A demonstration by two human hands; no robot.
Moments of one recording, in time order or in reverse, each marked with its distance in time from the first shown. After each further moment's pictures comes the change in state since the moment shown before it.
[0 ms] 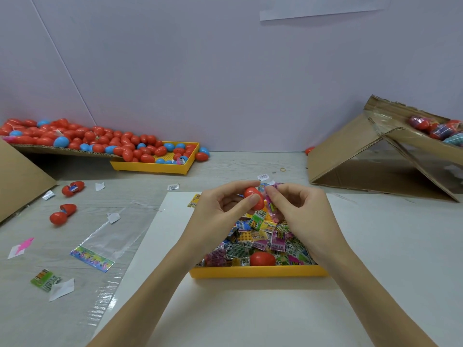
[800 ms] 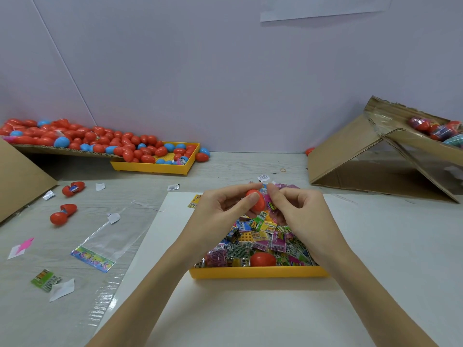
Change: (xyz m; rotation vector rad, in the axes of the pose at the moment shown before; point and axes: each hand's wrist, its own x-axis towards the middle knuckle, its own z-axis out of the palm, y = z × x) left_hand 0.000 0.003 -0.003 -0.064 -0.054 -0.049; right_hand 0.001 0.001 -0.001 0.010 -0.069 0.009
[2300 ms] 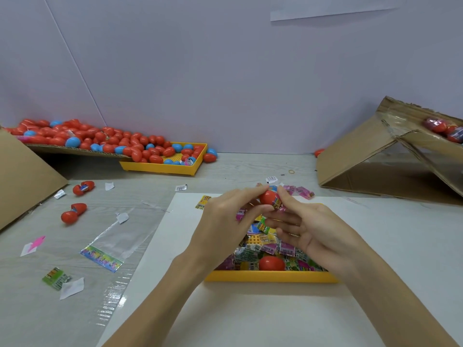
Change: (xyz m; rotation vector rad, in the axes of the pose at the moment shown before) left_hand -0.002 -0.013 0.001 0.676 0.205 0.523; right_hand -0.004 -0.017 0.000 0.551 -0.146 0.528
